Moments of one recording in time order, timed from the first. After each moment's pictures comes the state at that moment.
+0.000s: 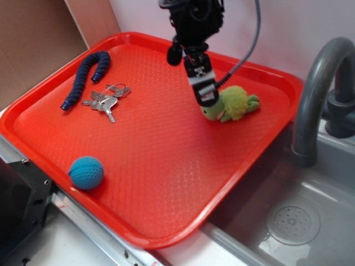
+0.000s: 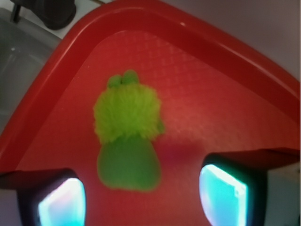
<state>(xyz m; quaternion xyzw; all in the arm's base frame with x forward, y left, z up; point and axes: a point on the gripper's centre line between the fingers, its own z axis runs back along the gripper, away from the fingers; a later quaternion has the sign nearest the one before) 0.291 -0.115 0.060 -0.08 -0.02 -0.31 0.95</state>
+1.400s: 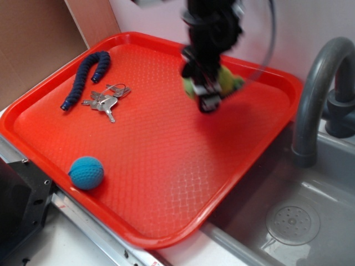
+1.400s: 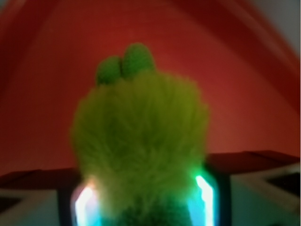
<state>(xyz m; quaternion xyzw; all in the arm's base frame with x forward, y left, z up) 0.283 -0.099 0.093 0.03 0.00 -0.22 0.97</state>
